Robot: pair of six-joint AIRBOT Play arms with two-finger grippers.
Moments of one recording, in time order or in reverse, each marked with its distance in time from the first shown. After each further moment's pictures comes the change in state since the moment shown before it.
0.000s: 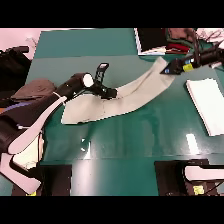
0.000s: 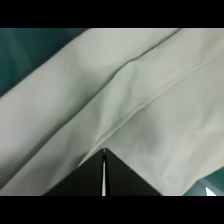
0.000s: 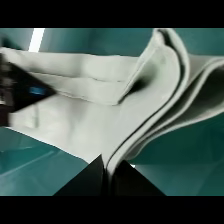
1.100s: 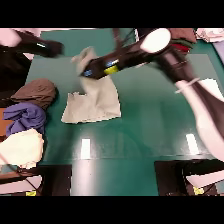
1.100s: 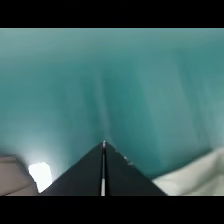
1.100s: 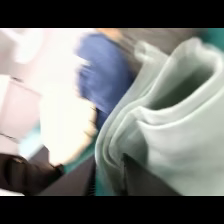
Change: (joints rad) left arm 0.460 0.429 0.209 0.298 -0.238 0.059; right arm 0.752 -0.198 0.250 0.256 -0.394 0.040
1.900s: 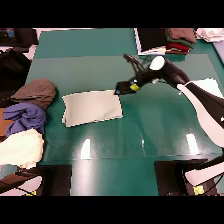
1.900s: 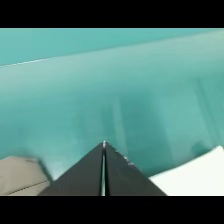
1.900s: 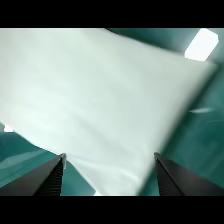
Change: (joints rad) left arm -0.066 0.128 0.002 0.064 -0.035 0.003; right arm -0.336 -0.010 -0.419 -0.241 0.108 0.090
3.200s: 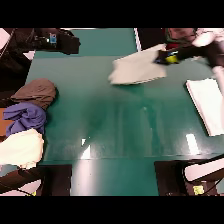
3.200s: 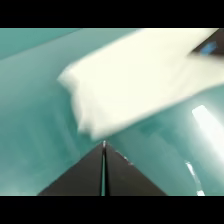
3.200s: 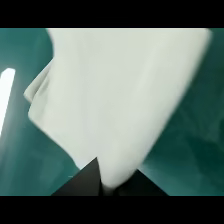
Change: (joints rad) left arm -0.261 -0.034 0.000 -0.134 0.075 0.024; right arm -0.406 0.021 0.316 -0.183 0.010 0.063
